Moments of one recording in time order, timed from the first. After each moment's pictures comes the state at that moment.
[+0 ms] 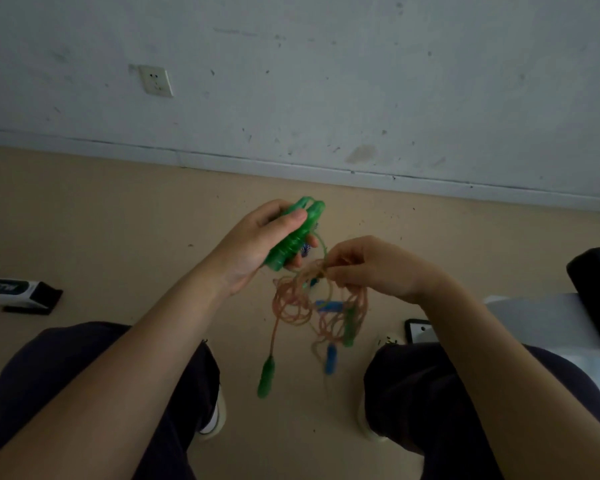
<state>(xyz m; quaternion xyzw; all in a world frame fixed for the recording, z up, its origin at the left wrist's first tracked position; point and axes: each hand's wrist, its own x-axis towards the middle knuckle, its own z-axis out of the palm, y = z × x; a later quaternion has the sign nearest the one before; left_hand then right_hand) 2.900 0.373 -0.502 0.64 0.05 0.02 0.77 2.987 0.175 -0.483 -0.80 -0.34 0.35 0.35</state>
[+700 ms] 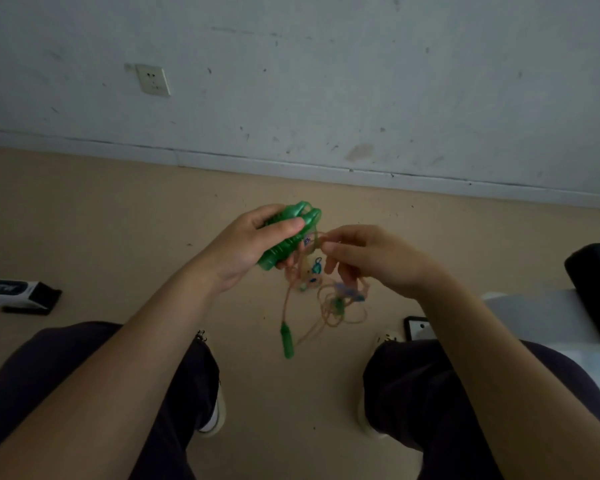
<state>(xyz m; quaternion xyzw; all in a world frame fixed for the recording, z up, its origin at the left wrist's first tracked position) 2.898 0.379 -0.505 0.69 0.06 0.00 0.72 2.989 0.175 -0.486 -0.75 -0.28 0.35 0.48</state>
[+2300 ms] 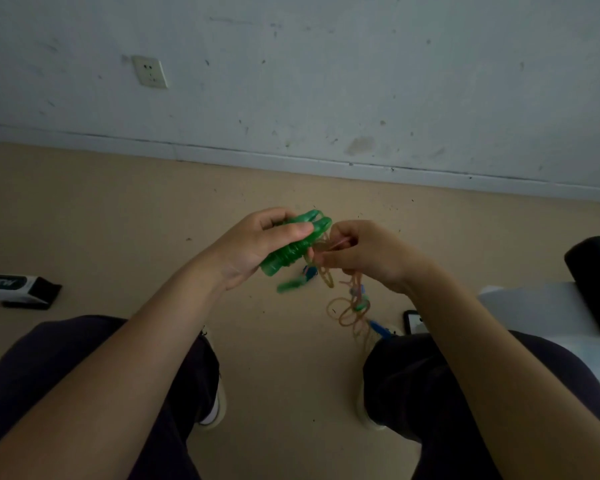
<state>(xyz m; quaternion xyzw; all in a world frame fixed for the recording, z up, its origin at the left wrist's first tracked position) 2.896 0.370 -0.503 0.68 0.04 -0.05 0.73 2.984 0.182 -0.490 -0.78 -0.27 0.33 0.46</state>
